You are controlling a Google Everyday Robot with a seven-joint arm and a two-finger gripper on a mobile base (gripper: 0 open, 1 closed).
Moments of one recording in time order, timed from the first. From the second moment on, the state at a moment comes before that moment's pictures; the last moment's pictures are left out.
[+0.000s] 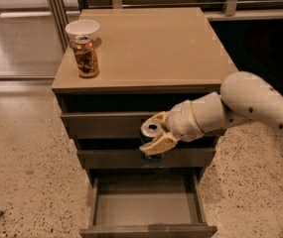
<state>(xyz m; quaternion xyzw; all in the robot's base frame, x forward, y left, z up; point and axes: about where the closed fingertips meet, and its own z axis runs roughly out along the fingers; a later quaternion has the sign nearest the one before) 0.494 -0.028 0.758 -0.61 0.65 0.29 0.35</state>
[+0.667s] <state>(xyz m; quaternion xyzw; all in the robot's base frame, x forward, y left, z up) 0.489 -0.024 0.793 -0.61 0.66 0.27 0.35</state>
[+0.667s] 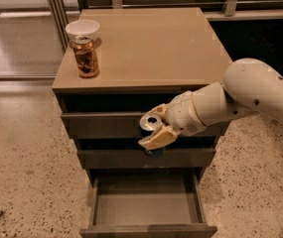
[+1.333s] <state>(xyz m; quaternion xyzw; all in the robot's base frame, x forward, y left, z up) 0.510 -0.026 0.865 -0.57 0.68 0.28 0.37</state>
